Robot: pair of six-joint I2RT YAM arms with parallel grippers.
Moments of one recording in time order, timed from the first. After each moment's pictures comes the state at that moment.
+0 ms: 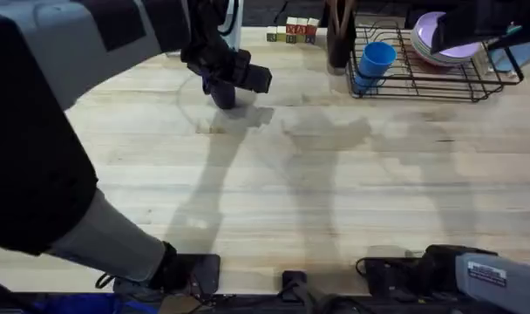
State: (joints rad) left arm -0.24 1.76 1.33 -0.67 0.10 0.03; right arm -0.09 1.33 1.64 -1.28 -0.17 -0.13
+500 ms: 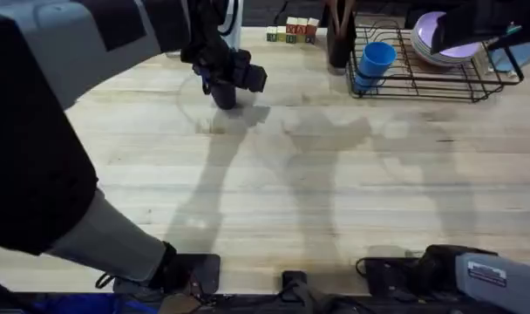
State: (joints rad) left arm -0.24 1.76 1.33 -0.67 0.11 0.03; right arm -0.09 1.33 1.64 -1.28 -0.17 -0.13
